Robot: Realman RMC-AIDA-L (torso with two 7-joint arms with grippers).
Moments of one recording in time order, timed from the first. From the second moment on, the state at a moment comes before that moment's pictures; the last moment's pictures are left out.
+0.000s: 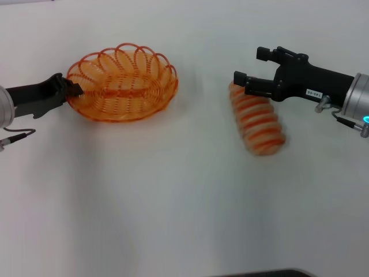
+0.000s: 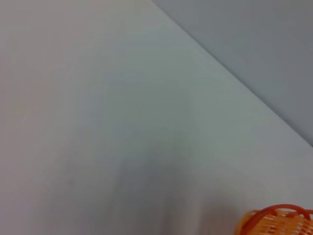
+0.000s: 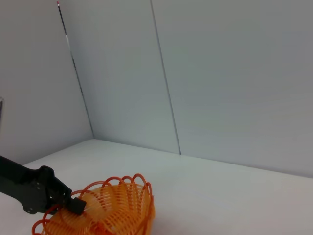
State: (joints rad) left arm -0.39 -2.18 1.03 0.95 2.18 0.97 -2.77; right arm 0.48 2.09 -0.63 -0.42 -1.79 -1.31 1.09
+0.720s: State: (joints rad) left arm -0.39 -2.18 1.07 0.95 2.18 0.98 -2.75; right arm 0.48 2.09 -0.63 -0.41 -1.79 -1.31 1.09
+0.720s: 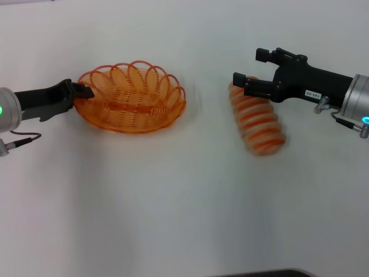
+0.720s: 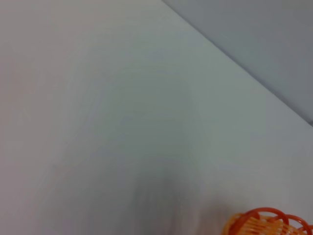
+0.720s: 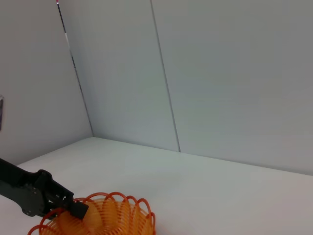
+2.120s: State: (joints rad) left arm -0.30 -2.14 0.59 0.84 2.05 1.73 -1.54; right arm 0.51 2.02 -0.66 -0.60 -2.00 -1.53 1.73
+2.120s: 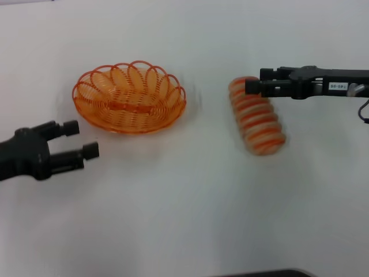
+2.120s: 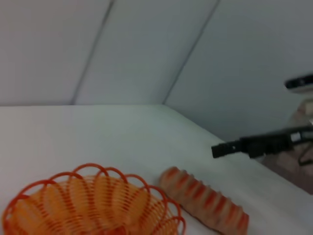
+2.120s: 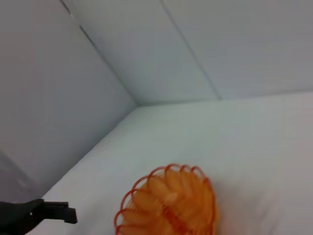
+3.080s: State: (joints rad) left arm -0.27 -2.15 0.57 0.84 2.15 1.80 -1.26; right arm 0.84 2.04 -0.73 -0.83 -2.64 -1.65 2.62
